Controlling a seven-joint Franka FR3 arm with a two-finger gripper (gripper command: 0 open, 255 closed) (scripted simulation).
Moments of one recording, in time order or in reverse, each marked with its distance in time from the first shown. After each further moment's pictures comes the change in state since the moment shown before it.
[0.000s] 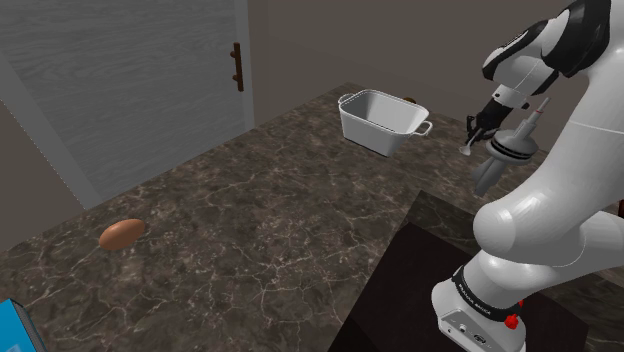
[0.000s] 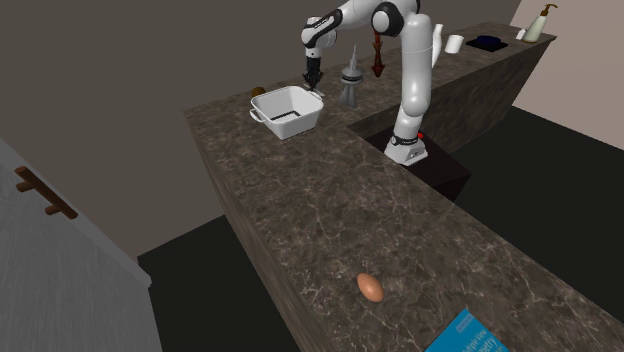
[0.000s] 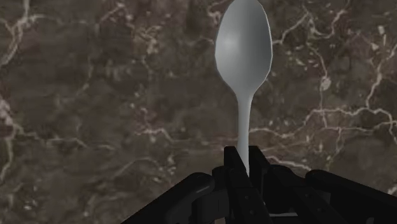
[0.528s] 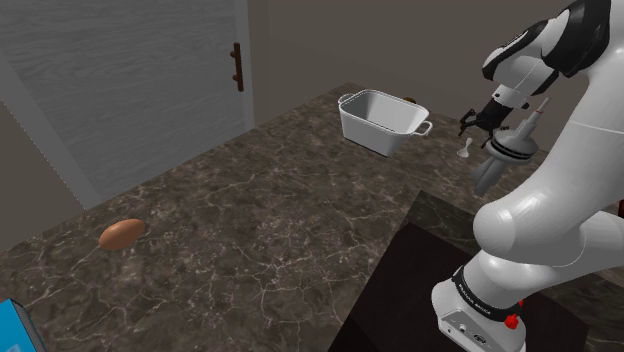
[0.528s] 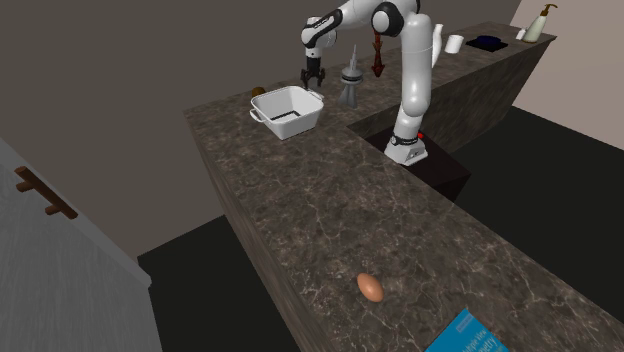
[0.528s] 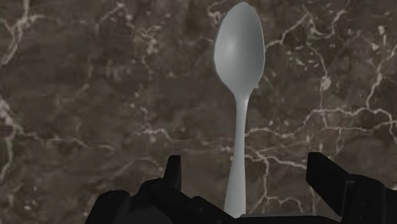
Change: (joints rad) arm 0.000 0.000 0.000 0.000 0.000 0.001 0.000
